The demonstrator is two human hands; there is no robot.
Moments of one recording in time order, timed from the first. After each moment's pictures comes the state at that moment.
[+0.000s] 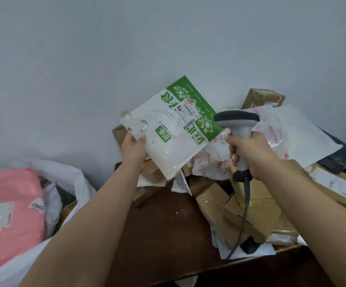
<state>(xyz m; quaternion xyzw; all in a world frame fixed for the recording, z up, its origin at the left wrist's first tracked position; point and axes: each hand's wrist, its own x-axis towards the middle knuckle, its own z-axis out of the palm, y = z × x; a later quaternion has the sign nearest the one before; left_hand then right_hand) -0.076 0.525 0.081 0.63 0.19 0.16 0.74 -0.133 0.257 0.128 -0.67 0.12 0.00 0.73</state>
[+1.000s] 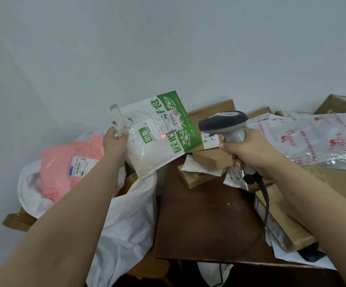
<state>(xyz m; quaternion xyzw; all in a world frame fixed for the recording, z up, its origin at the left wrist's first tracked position) -0.222 0.758 0.111 0.69 0.28 0.30 0.59 -0.198 0.423 0.146 -0.79 -0.16 0.08 0.59</state>
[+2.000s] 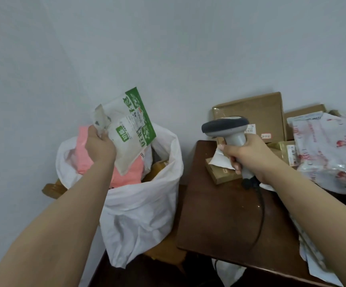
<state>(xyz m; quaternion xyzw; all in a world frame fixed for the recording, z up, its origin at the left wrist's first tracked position) -0.294 0.852 0.083 0.72 0.42 0.46 0.31 -0.202 0.507 0.124 -0.75 -0.17 0.19 0.61</state>
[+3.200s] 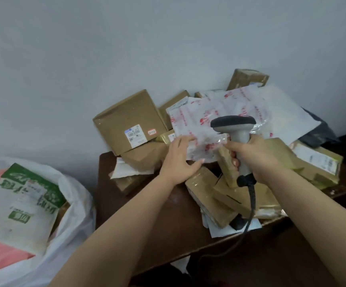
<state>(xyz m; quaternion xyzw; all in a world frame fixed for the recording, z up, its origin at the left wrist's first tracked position) -0.114 0.440 0.004 0.90 -0.22 0.12 0.37 -0.172 0.243 0.096 -0.73 0.13 0.04 0.67</state>
